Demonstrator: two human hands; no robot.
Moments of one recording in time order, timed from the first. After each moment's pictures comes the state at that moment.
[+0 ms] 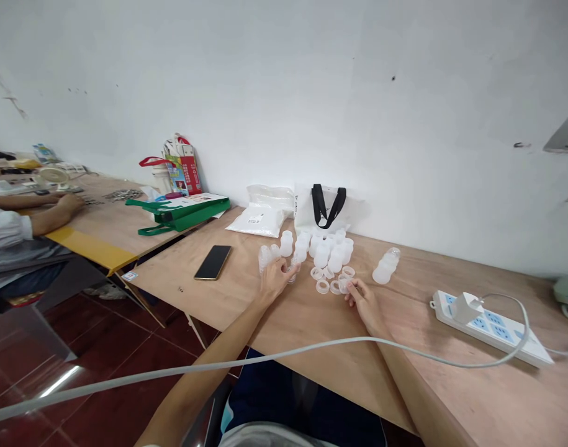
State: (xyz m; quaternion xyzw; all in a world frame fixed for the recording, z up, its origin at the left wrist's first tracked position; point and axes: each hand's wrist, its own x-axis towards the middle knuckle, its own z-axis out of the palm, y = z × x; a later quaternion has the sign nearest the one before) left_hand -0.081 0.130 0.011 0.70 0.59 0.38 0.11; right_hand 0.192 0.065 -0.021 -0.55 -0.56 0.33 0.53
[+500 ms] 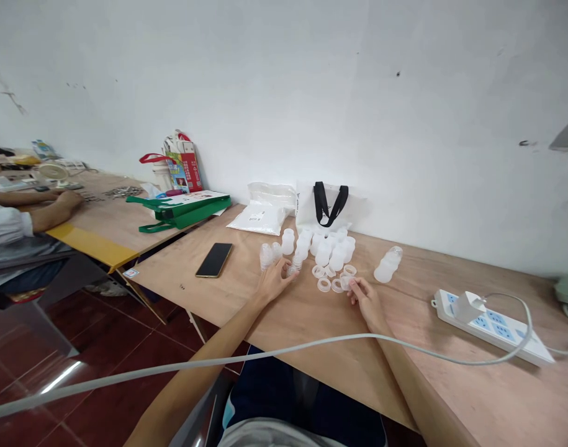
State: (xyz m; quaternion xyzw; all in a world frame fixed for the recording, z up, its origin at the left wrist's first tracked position) left_hand -0.100 0.121 0.006 0.75 0.54 0.34 0.18; right_hand 0.192 0.065 -0.022 -0.54 -0.53 0.34 0.56
